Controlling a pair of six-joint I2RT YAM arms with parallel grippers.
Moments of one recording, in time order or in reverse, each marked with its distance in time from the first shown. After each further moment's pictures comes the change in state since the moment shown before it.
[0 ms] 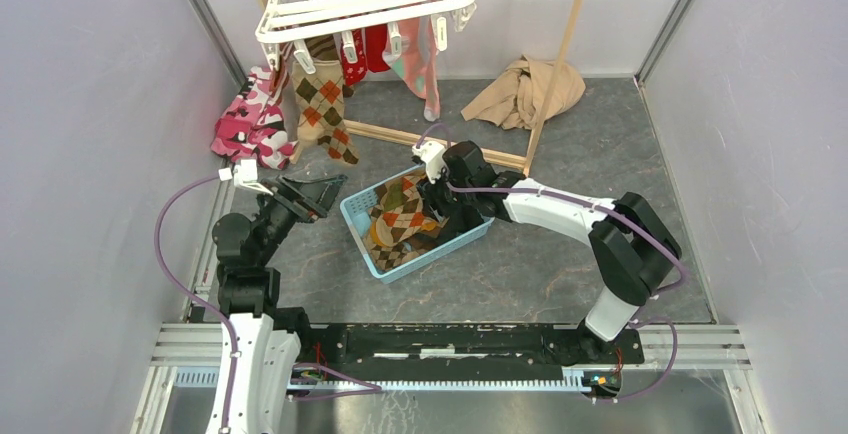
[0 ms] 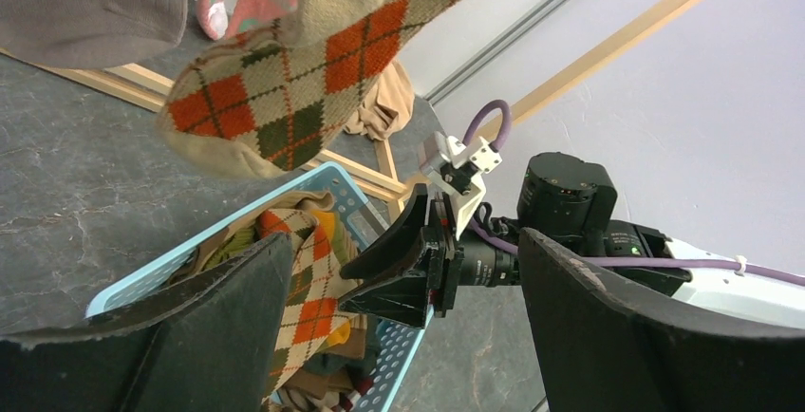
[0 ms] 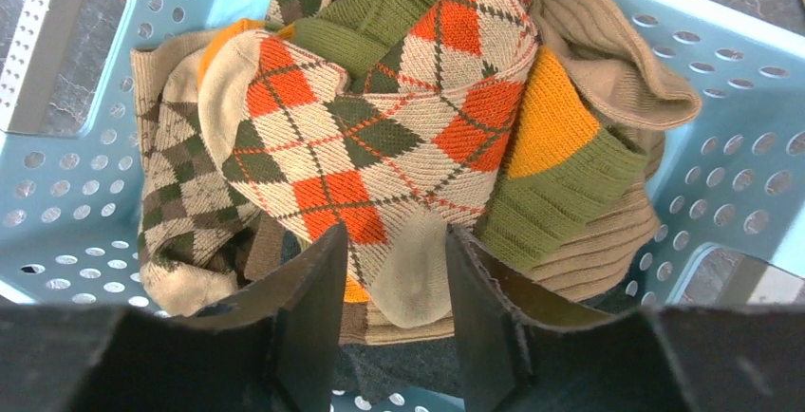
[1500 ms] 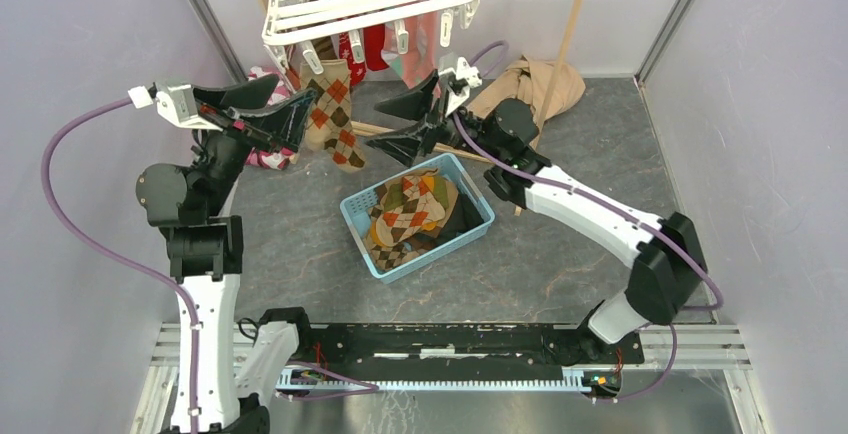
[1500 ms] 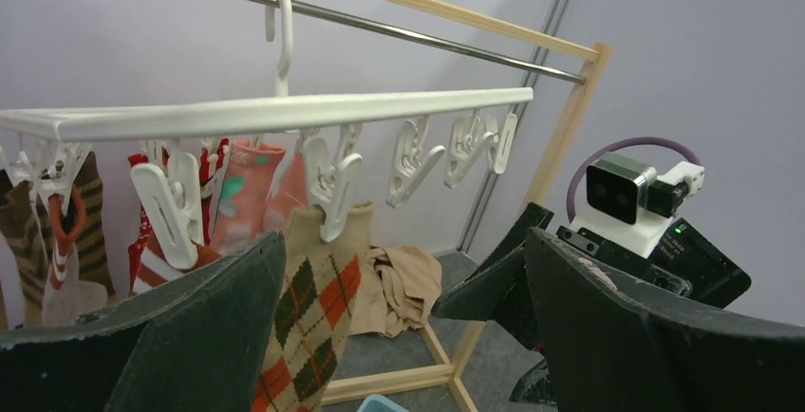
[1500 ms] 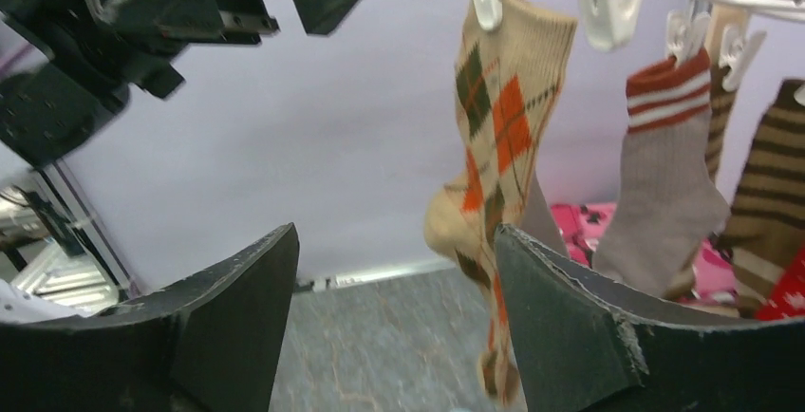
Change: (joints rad) left arm 0.000 0.344 0.674 0.106 -0.007 0.266; right arm 0.000 -0.096 0.226 0.852 -0.390 0.389
